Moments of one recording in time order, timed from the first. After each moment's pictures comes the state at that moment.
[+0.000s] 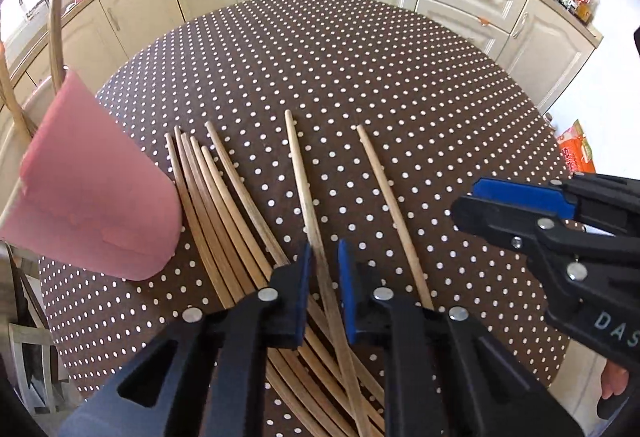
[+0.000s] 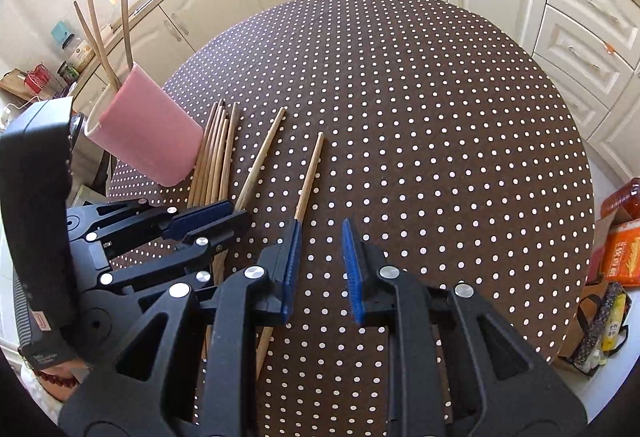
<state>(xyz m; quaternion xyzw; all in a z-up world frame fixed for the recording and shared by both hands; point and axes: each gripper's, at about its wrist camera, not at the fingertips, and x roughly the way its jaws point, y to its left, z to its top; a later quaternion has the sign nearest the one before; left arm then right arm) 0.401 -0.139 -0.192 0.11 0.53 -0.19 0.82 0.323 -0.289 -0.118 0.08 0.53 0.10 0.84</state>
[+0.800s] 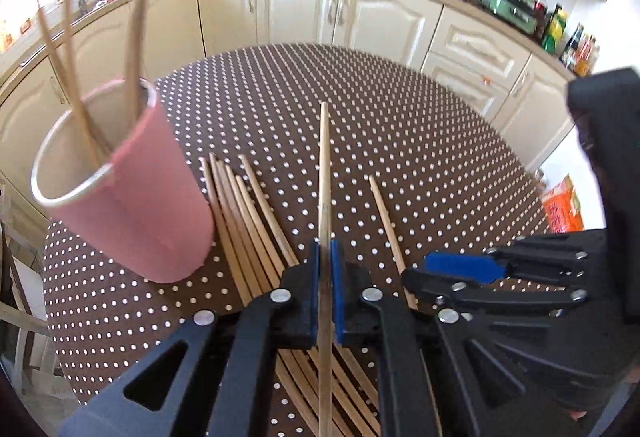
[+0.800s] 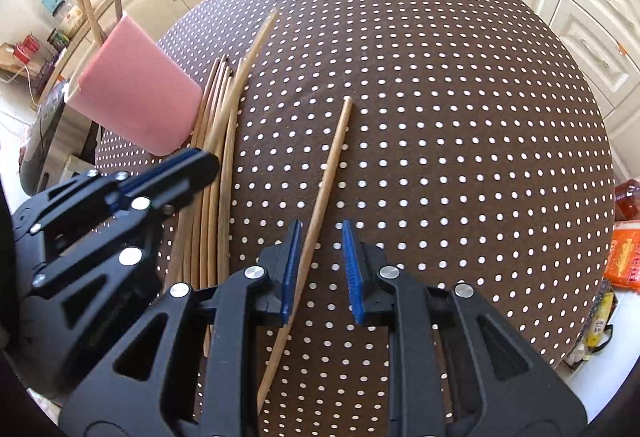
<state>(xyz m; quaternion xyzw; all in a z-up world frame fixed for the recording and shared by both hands) 0.389 -0.118 -0.159 0.03 0.46 -0.18 0.87 0.348 -0.234 -0.136 0.06 0.58 0.13 0.80</state>
